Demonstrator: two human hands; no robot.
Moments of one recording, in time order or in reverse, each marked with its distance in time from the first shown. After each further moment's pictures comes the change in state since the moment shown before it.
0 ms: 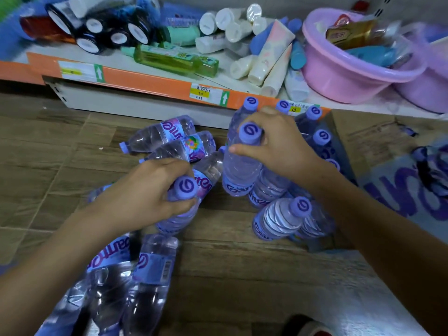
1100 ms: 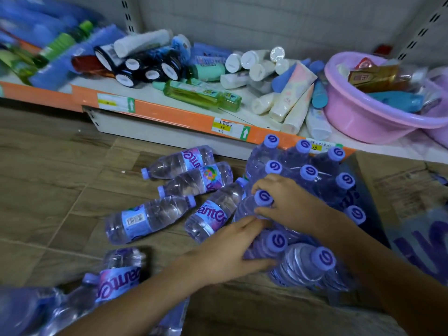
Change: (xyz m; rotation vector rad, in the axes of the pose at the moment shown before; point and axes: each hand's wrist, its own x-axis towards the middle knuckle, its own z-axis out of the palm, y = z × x) left_hand 0.039 0.026 0.088 -0.272 -0.086 0.032; right_hand 0.006 0.022 0.022 -0.183 -0.478 0.022
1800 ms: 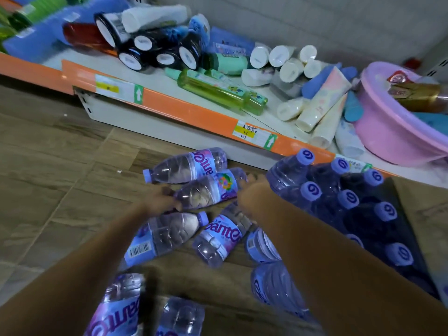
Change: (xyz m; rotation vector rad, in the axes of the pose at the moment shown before) left_hand 0.005 -0.186 -0.085 -0.449 0.194 -0.881; right_hand 0.147 -0.031 0.057 -0.848 -0.585 0.032
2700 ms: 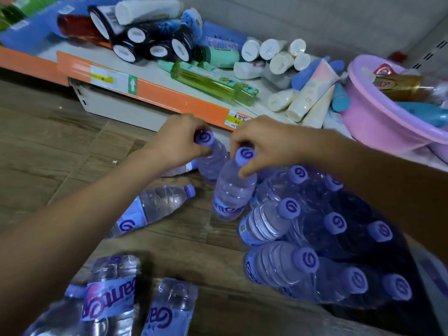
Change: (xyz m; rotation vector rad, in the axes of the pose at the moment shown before) left_hand -0.038 0.109 -0.011 0.530 0.349 0.696; right_hand -0.100 0.054 -0.056 0.527 0.506 -0.244
